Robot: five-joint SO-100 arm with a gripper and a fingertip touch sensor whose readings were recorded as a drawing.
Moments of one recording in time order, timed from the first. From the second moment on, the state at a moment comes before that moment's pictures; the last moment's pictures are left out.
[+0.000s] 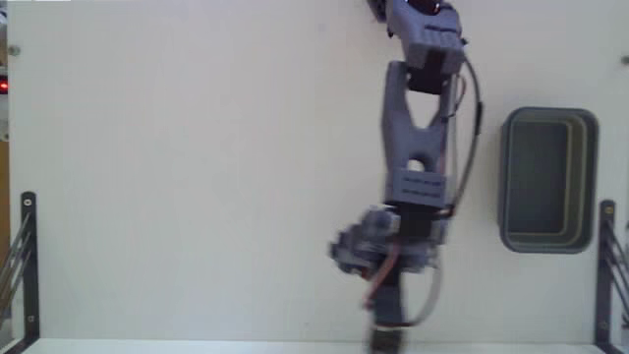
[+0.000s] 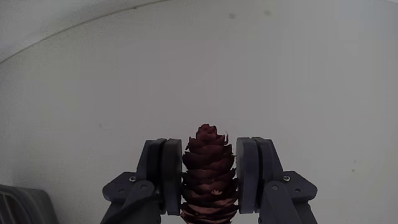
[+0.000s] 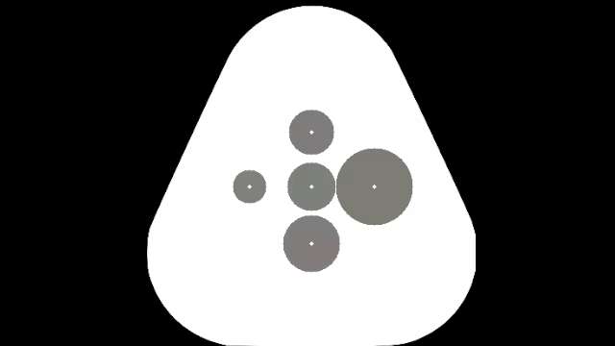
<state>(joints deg) 4.7 63.2 43.1 80.9 -0.1</state>
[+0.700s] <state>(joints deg) -17.1 76.7 56.0 80.5 -0.1</state>
